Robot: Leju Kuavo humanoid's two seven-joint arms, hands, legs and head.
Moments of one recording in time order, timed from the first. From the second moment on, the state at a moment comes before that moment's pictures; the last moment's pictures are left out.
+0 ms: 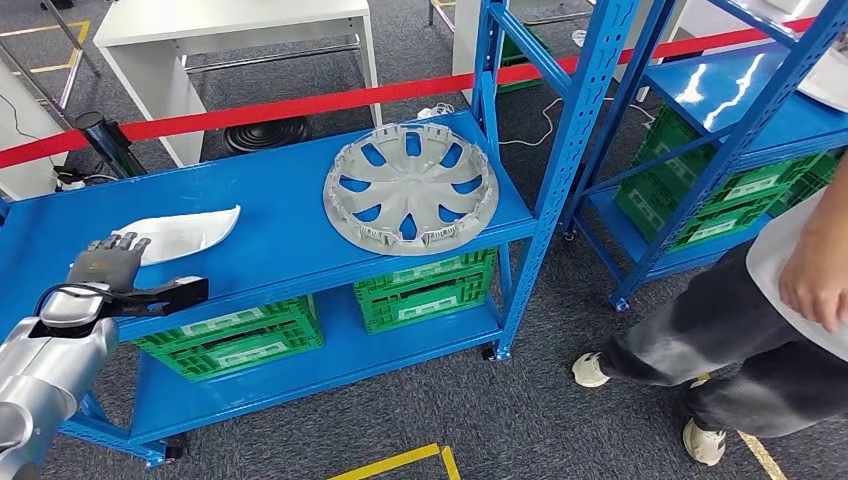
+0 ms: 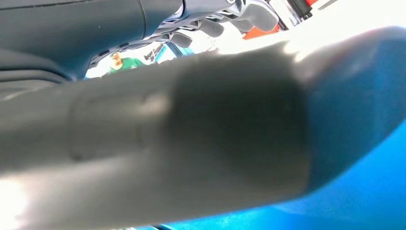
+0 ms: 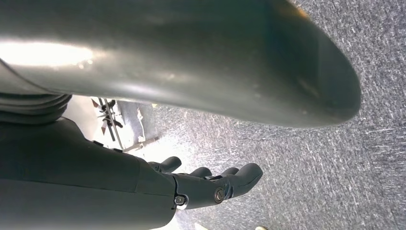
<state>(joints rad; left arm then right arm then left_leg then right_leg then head) -0.87 0.27 -0.27 -0.27 -1.46 0.16 0.08 -0.07 0.14 -1.25 -0.19 1.41 -0.17 0.16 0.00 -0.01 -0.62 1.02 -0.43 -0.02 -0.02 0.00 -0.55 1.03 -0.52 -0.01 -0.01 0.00</state>
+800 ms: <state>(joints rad) -0.85 0.23 -0.24 -0.27 -1.44 0.17 0.07 -0.07 0.14 -1.25 -0.19 1.41 -0.17 0.16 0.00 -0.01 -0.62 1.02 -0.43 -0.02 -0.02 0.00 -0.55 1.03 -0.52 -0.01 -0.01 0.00</state>
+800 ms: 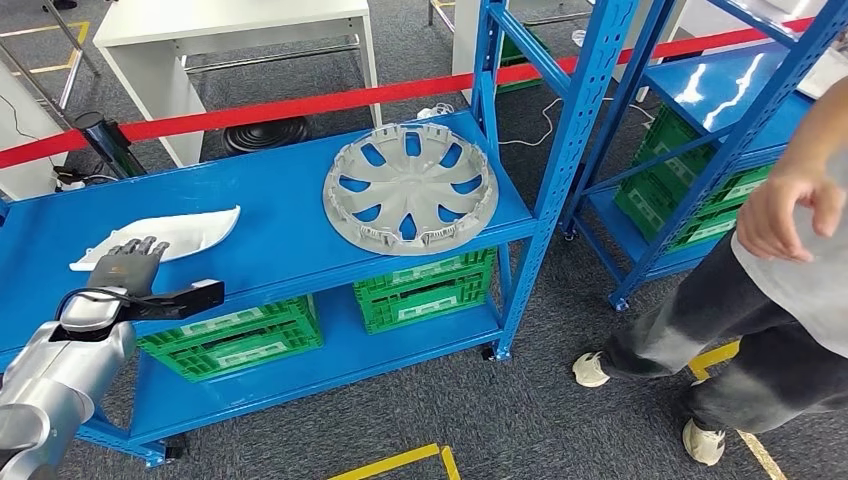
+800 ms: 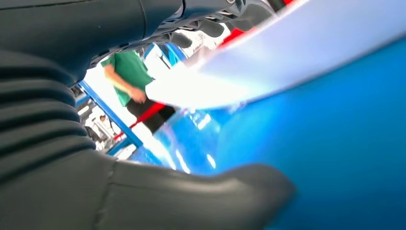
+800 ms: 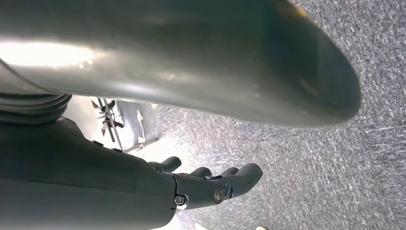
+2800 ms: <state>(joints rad) -0.88 0.21 -0.06 -0.29 -1.37 0.23 -0.13 -0.07 0.14 -1.24 -0.19 1.40 -0.16 0.16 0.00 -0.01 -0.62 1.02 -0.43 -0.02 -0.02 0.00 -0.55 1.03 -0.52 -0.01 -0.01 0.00</state>
